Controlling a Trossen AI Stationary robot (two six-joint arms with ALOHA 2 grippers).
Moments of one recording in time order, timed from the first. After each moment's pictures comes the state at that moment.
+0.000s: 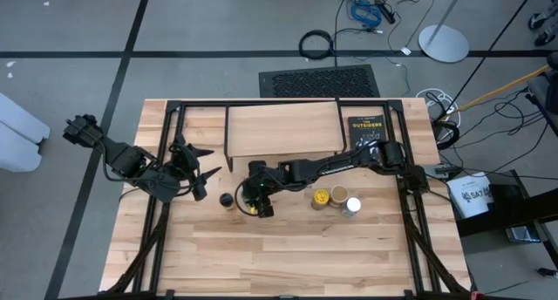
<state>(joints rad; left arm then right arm) -0.55 0.89 0.99 -0.88 -0.90 -0.49 0.07 2.18 1.68 -0.26 -0.03 -0.14</state>
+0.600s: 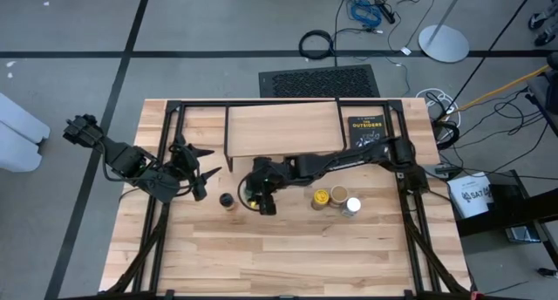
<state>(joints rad) -0.55 0.89 0.99 -0.88 -0.90 -0.48 0.07 2.09 1.68 -0.34 -0.06 -0.01</state>
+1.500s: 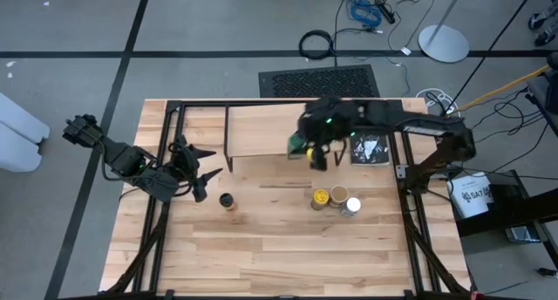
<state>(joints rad) -0.55 0.89 0.99 -0.82 -0.89 -0.46 -0.11 1.54 1.68 -0.85 -0.05 -0.14</state>
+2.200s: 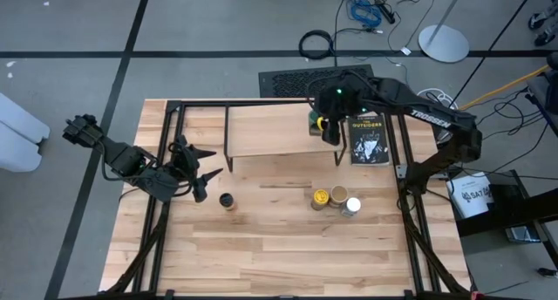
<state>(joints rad) -0.55 0.89 0.99 -0.81 -0.88 -0.46 -0.36 1.47 1.64 -1.00 -0.06 -0.21</state>
